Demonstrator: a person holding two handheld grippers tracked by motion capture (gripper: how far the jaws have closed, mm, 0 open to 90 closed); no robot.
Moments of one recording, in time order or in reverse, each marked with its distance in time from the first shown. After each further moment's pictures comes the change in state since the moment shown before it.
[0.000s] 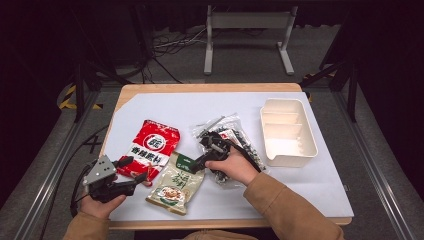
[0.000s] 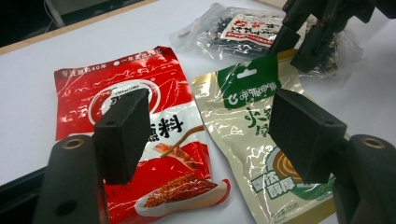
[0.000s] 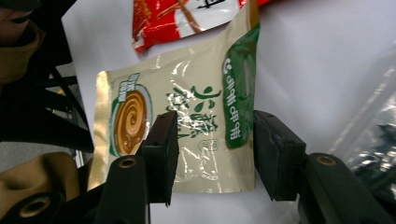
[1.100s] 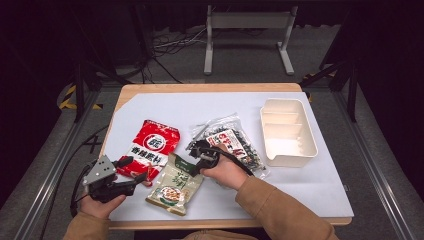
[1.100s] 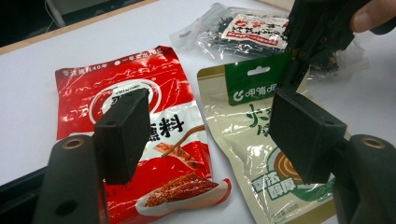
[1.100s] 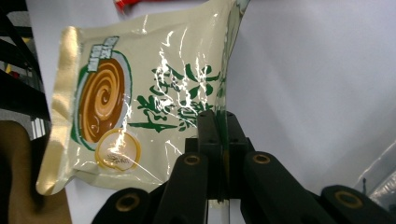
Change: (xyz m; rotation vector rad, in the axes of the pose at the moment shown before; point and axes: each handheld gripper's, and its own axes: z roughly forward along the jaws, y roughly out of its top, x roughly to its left) left arm 0.000 0.000 0.000 0.001 0.003 -0.003; right arm 0.009 0.003 0.029 0.108 -0.081 -0.148
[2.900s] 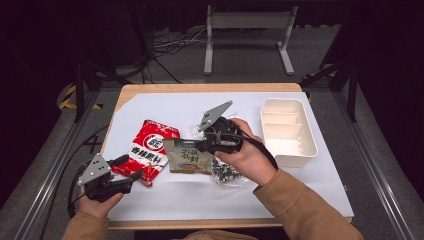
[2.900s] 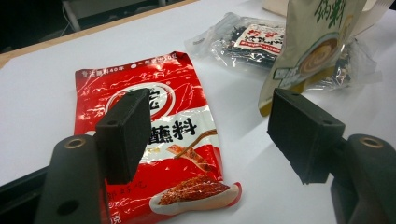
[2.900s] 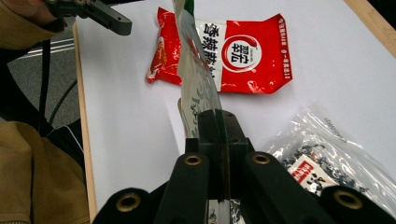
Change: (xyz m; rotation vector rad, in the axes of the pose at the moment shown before) left arm 0.005 -0.002 -0.005 -0.036 0.041 -0.033; right arm 0.052 0.016 -0.133 -0.207 -0.208 -0.276
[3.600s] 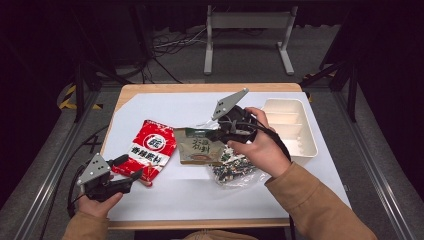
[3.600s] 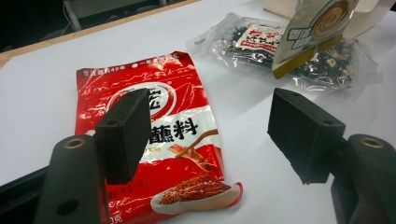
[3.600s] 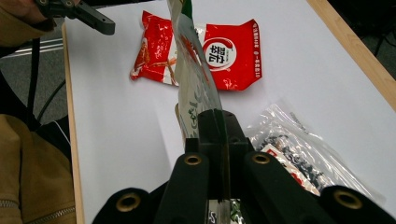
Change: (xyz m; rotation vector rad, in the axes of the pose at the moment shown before) left arm 0.001 -0.001 0.000 -0.003 0.001 -0.013; right arm -0.020 -0.004 -0.032 -0.011 -0.036 -0.020
